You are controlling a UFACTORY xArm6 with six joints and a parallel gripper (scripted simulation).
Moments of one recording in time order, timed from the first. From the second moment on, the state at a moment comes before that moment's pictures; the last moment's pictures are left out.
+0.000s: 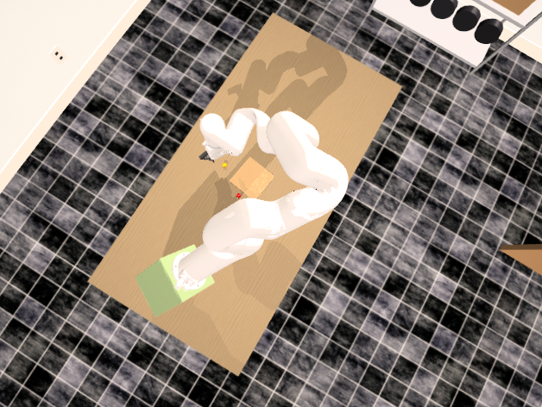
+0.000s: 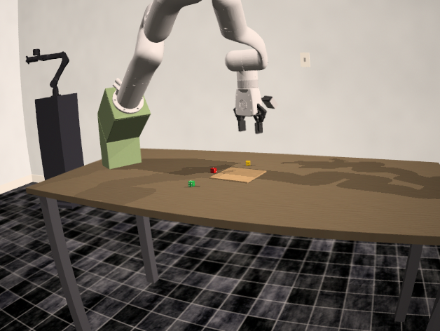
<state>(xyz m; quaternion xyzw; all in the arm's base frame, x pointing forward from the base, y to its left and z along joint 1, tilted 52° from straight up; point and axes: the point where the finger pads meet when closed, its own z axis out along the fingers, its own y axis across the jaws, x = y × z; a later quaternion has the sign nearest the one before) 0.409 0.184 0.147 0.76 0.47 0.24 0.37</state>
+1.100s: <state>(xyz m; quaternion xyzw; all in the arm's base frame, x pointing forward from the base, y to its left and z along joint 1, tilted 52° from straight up) 0.418 0.175 0.133 0.40 0.80 0.01 0.44</state>
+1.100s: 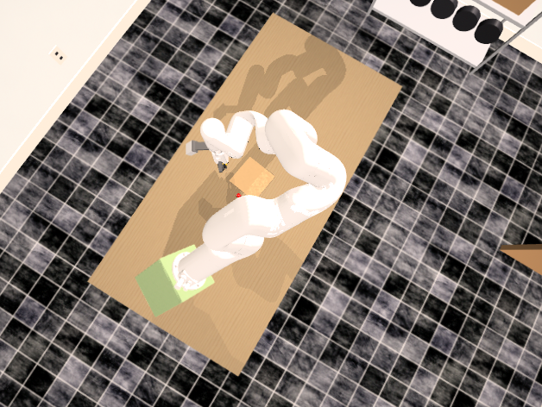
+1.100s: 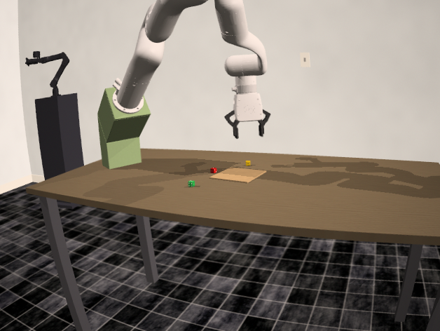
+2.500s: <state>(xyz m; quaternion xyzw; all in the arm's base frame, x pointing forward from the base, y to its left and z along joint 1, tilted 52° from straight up) 0.426 0.164 0.116 -0.17 0.88 -0.26 0.35</state>
